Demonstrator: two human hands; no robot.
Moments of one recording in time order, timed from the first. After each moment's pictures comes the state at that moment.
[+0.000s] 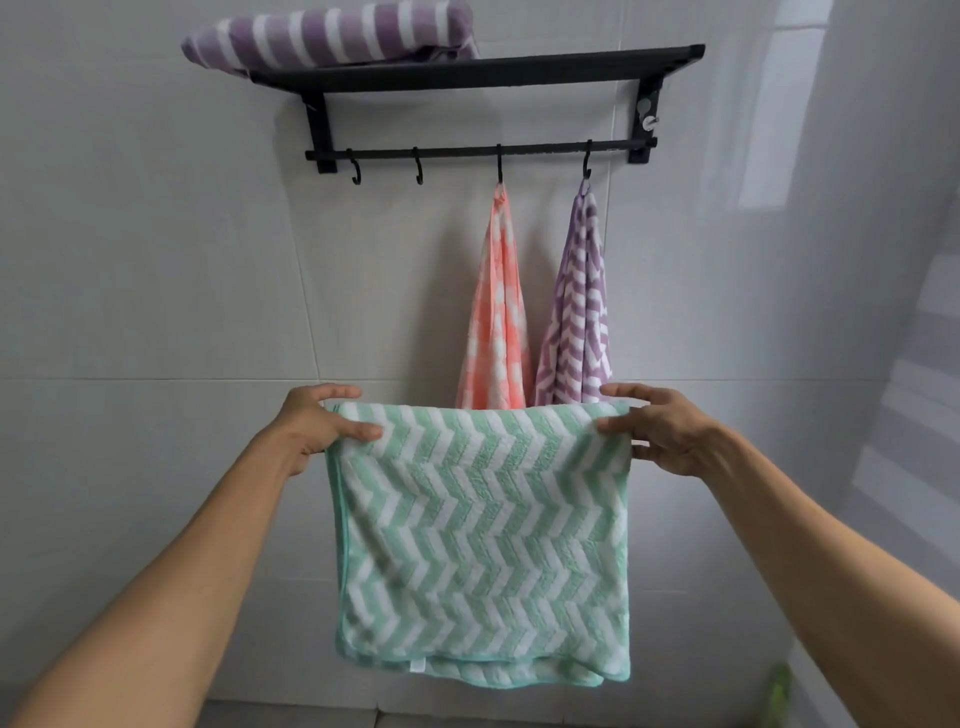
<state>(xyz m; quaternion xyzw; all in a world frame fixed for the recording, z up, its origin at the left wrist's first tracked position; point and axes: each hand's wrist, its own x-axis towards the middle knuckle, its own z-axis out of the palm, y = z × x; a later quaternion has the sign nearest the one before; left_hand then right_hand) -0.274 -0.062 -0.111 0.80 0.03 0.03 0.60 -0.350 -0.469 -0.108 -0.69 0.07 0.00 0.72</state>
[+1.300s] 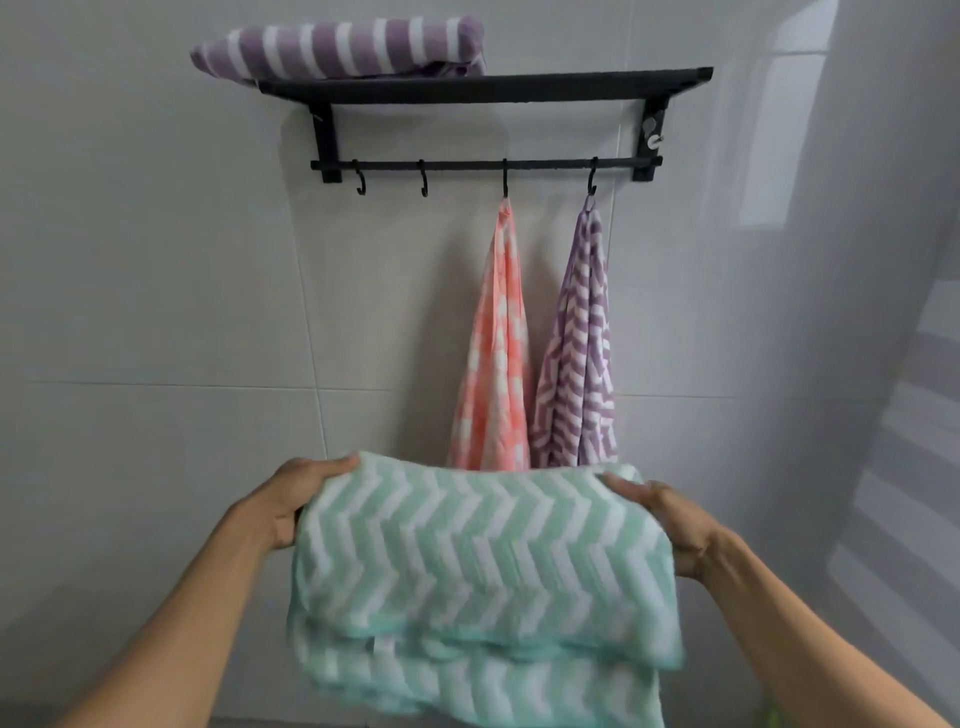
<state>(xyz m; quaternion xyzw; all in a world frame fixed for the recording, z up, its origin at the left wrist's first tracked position) -0.297 -0.046 -0.156 0.68 0.03 -0.16 0.71 -0.375 -0.463 -0.184 -0.60 0.01 0.17 0.79</state>
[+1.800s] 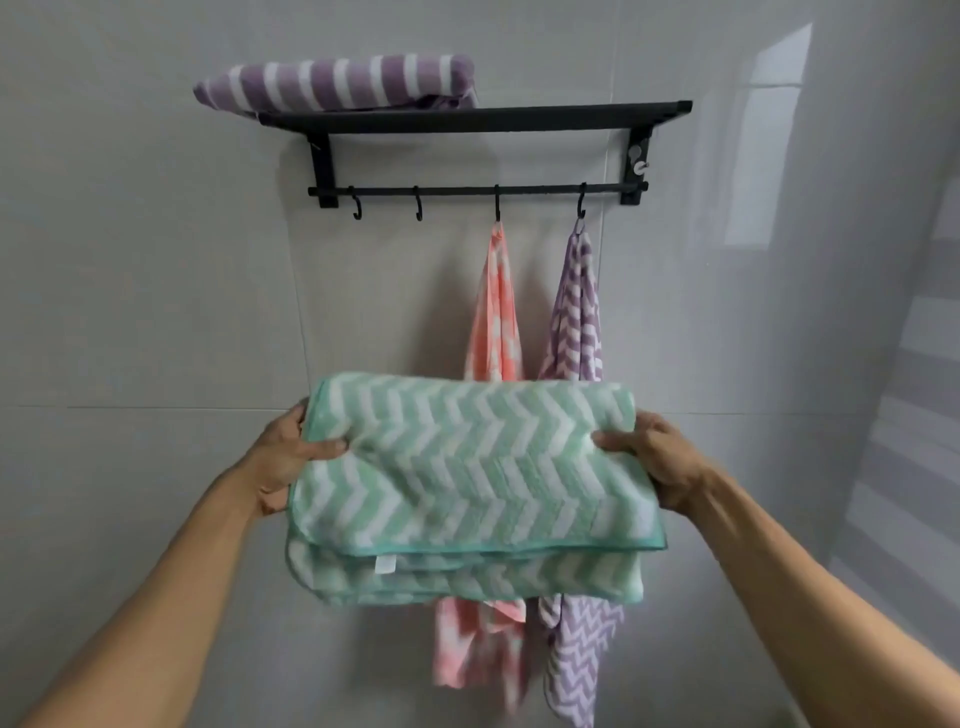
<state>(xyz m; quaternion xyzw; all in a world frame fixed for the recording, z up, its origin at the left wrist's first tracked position) -0.293 -0.040 -0.096 0.67 -0.11 -0.03 0.73 -0.360 -0.455 -0.096 -0.66 -0.04 -0.03 0.75</state>
